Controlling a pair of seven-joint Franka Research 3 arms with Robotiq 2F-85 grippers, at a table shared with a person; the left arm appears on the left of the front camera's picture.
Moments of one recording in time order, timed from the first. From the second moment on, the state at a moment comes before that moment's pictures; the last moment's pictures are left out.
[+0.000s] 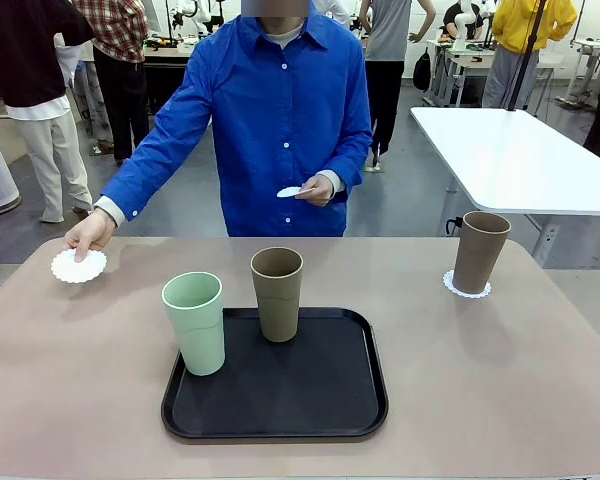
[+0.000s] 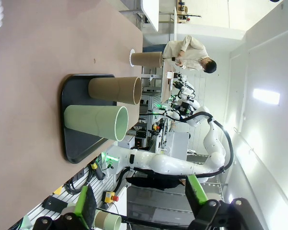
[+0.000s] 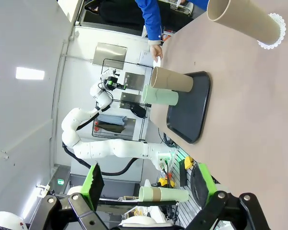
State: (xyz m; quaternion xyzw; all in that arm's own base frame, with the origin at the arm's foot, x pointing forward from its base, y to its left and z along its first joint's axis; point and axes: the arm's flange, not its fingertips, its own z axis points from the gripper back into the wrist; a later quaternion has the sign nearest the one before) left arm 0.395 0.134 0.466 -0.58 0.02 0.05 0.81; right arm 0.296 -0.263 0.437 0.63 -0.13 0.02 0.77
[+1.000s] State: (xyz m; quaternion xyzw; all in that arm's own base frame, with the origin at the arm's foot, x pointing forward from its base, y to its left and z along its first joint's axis) left arm 0.395 0.134 0.466 -0.58 0.02 0.05 0.81; right arm 0.296 -0.263 0.437 0.63 -0.13 0.02 0.77
